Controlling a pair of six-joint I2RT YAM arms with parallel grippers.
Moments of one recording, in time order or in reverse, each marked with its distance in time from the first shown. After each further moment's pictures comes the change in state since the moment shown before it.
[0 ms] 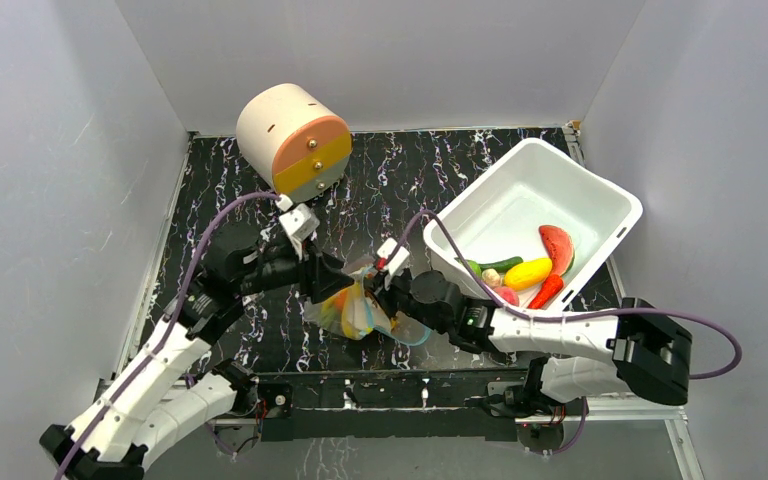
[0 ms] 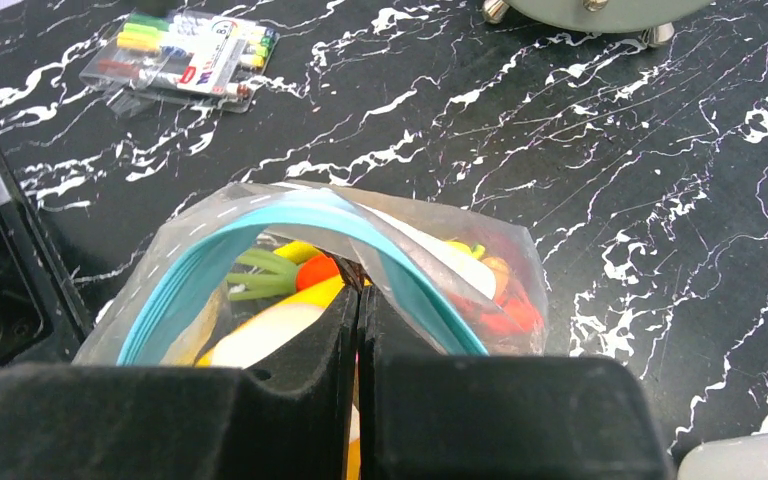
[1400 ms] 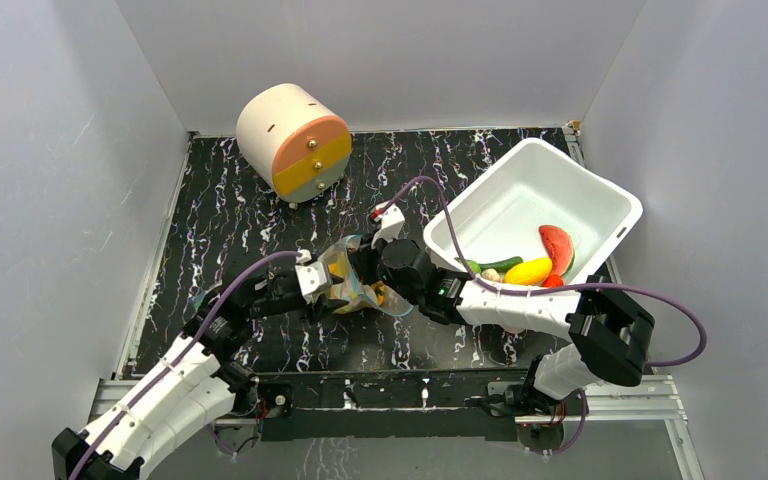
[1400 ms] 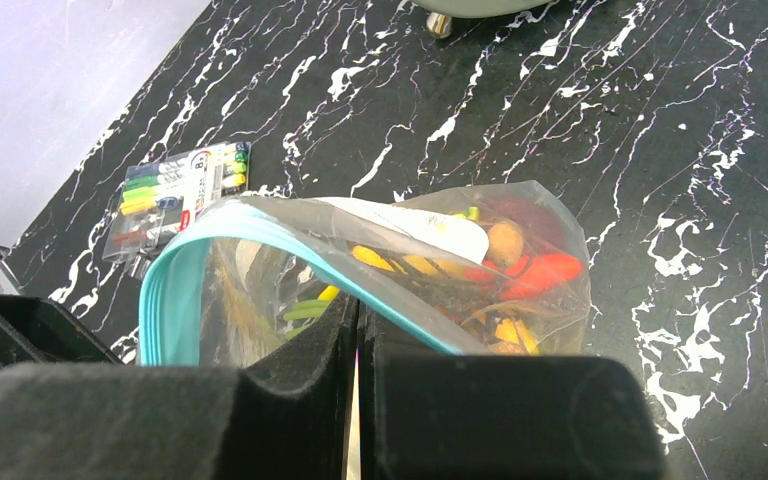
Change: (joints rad) left arm 0.000 -0.143 -0.319 0.130 0.070 0.586; right arm -0.088 0.241 0.267 -0.076 0.090 0.379
